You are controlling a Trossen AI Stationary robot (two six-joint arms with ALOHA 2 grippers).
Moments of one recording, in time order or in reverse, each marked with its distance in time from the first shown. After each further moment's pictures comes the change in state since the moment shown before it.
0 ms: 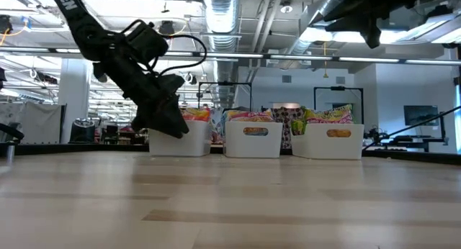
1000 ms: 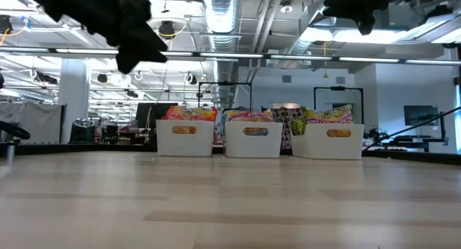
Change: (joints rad) left arm -0.199 -0.501 0.070 -0.366 0.098 0.090; right arm 0.051 -0.002 0.000 0.038 -0.010 -0.205
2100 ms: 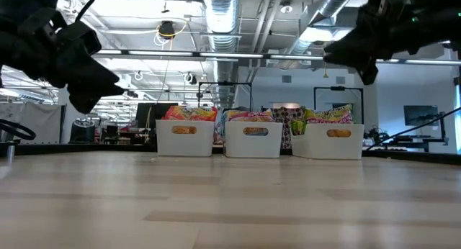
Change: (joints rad) left arm -0.320 -0.503 -0.565 0.301 -0.245 -0.101; right arm 0.055 0.015 -0.396 0.519 0.003 0.129
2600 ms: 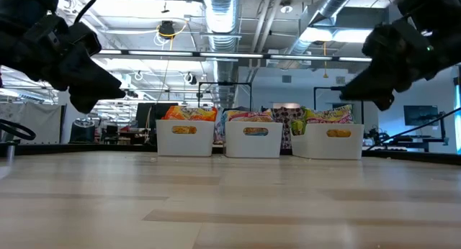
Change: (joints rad) left arm 0.000 -0.016 -0.002 -0.023 -0.044 0.049; right arm 0.039 0.001 -0.125 -0.050 0.000 -0.018
